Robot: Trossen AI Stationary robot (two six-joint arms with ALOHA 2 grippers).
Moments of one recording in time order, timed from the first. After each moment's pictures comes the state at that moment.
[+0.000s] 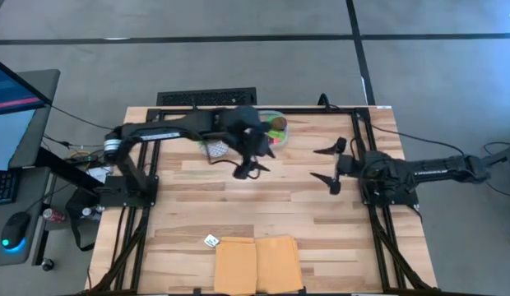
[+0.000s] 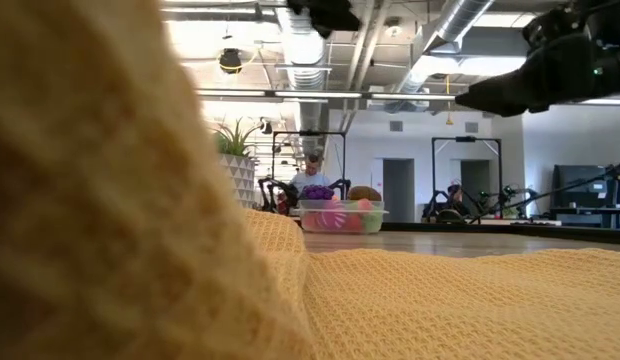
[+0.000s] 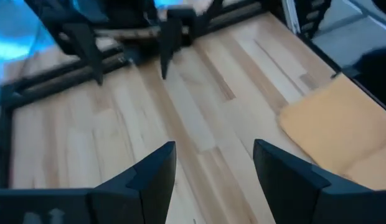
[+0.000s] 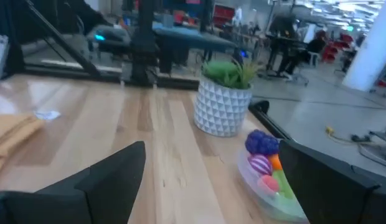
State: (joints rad) left arm 0.16 1.73 1.72 -0.69 0.39 0.45; right arm -0.02 0.44 0.11 0.23 0.16 -0.21
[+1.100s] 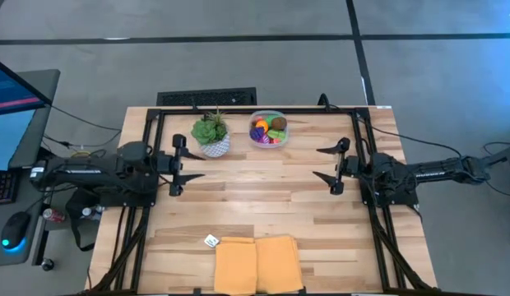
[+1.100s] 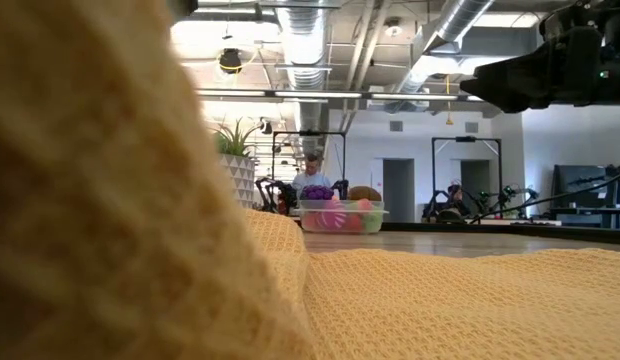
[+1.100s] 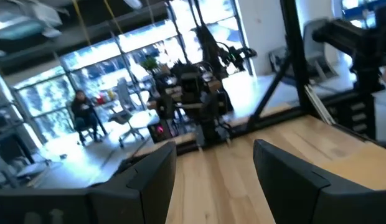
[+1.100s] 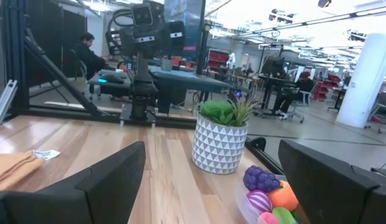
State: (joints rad) left arm 0.07 0.52 0.35 0.28 0.15 0.30; right arm -0.01 0.41 0.01 0.50 0.15 -0.24
